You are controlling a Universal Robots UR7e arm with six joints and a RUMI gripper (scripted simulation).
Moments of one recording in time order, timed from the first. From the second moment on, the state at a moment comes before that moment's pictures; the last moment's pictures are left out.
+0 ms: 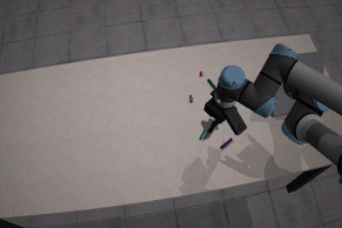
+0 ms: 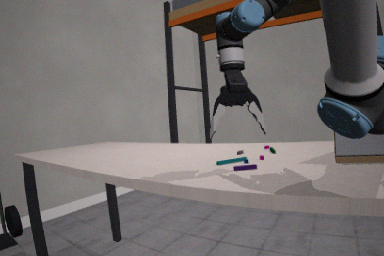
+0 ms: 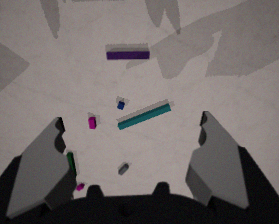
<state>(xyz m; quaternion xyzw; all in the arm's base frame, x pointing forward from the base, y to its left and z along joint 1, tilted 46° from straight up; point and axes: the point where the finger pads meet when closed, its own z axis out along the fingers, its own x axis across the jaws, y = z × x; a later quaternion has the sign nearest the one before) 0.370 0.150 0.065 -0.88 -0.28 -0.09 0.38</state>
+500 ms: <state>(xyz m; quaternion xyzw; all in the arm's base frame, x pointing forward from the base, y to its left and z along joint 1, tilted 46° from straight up) 0.367 0.149 0.064 -0.82 -0.41 -0.14 0.36</state>
